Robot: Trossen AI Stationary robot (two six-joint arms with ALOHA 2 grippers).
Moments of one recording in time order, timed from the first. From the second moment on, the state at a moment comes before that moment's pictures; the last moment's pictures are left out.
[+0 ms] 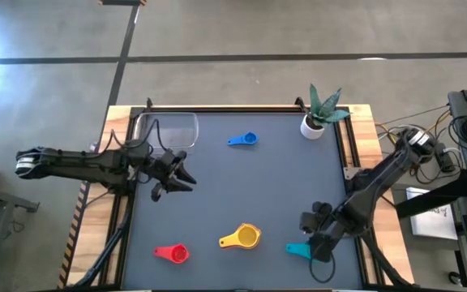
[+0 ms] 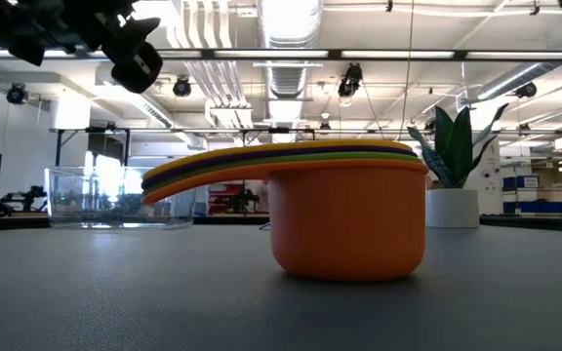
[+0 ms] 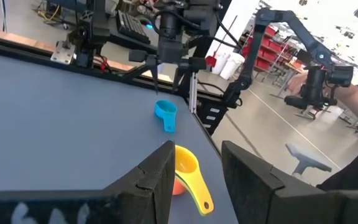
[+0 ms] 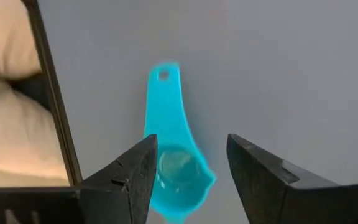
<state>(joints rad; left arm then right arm) 0.08 0.75 0.41 0.22 0.48 -0.33 0.75 1.37 0.94 -0.73 0.03 1.00</state>
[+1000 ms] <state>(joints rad) 0.08 0.76 0.41 0.21 0.48 -0.32 0.79 1.66 1.16 -0.93 -0.02 1.00</state>
